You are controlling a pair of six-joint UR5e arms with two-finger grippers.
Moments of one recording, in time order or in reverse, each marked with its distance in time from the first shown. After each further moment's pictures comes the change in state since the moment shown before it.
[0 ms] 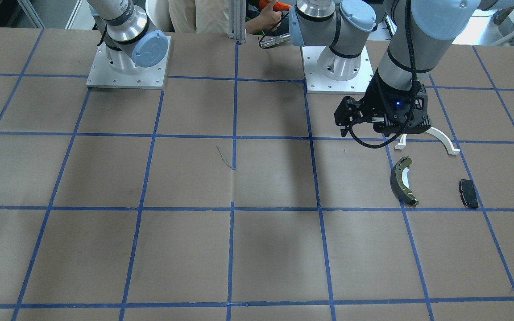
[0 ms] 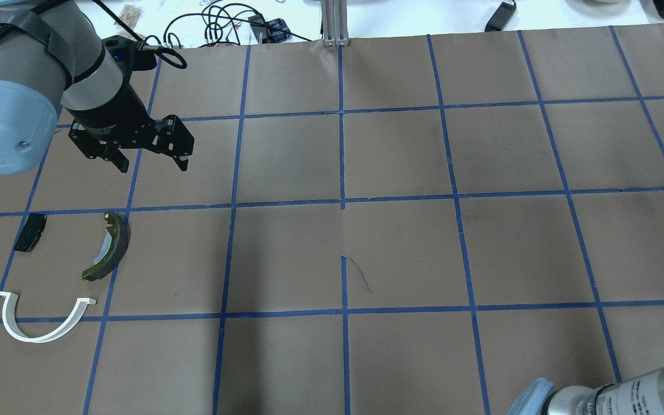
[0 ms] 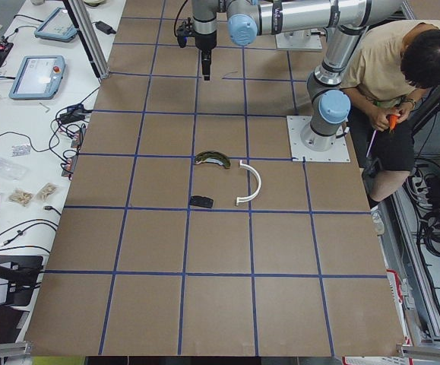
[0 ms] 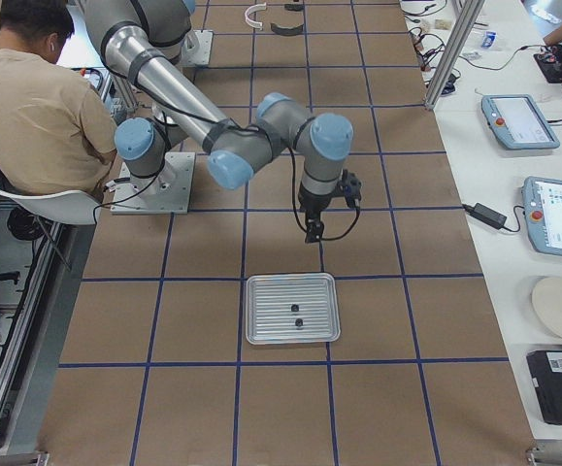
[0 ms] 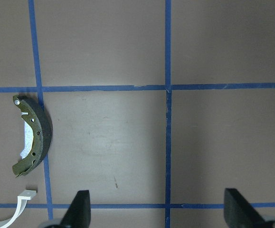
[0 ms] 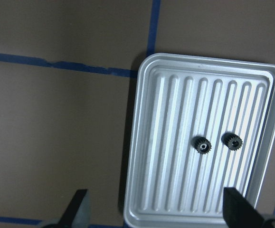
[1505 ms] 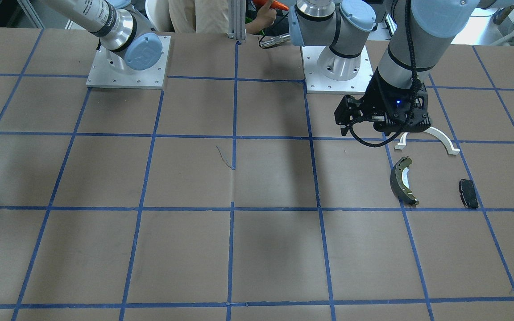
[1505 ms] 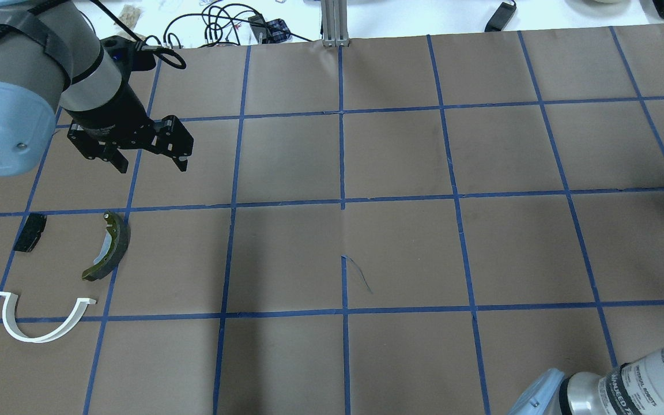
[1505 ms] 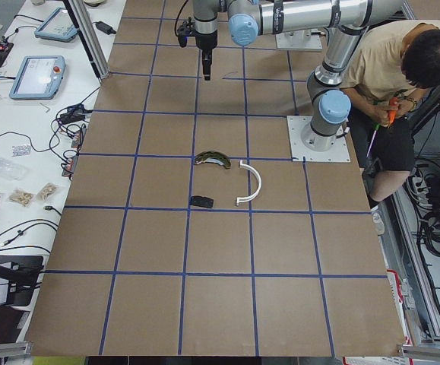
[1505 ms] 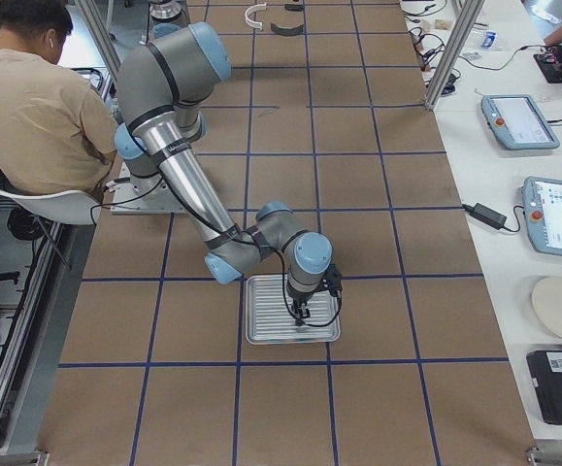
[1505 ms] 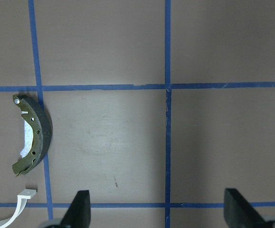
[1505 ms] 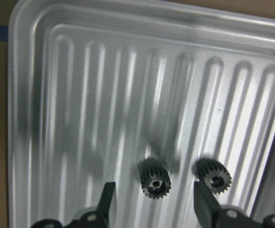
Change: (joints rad) left arm 0.000 0.004 -0.002 -0.001 0.000 0.000; right arm -0.095 0.212 0.024 -0.232 0.000 -0.118
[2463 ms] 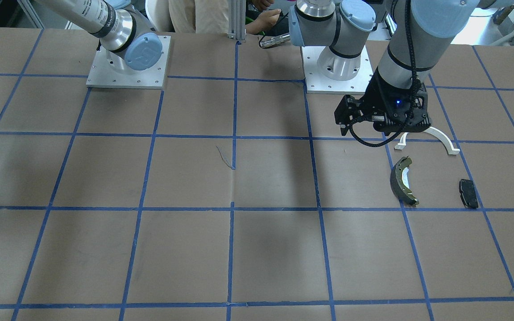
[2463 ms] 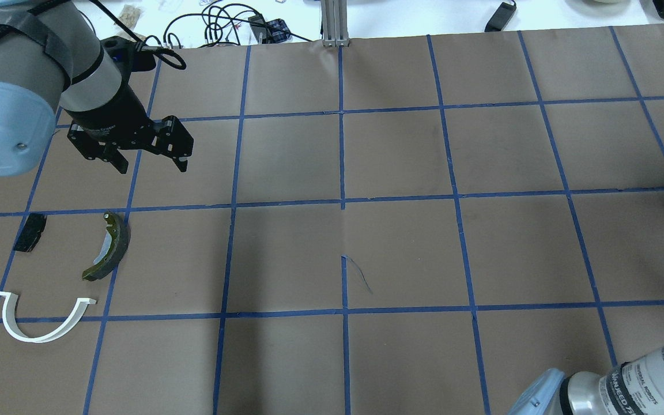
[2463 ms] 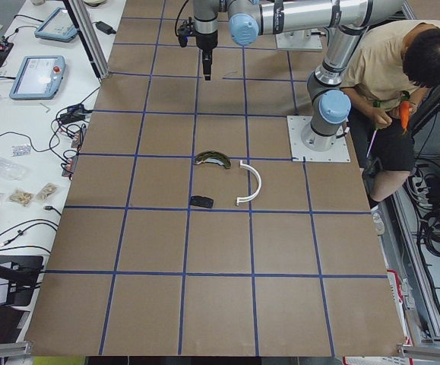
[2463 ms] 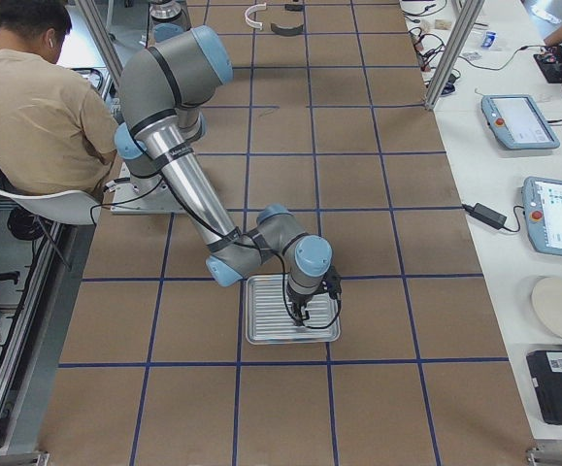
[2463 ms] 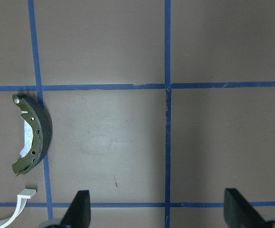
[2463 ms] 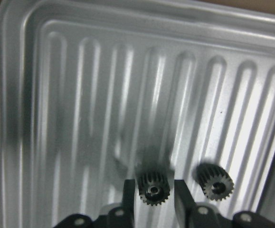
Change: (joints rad) left arm 0.000 0.001 0.000 -0.002 0.000 0.000; right arm 0.000 0.014 0.001 -0.014 -0.005 -0.006
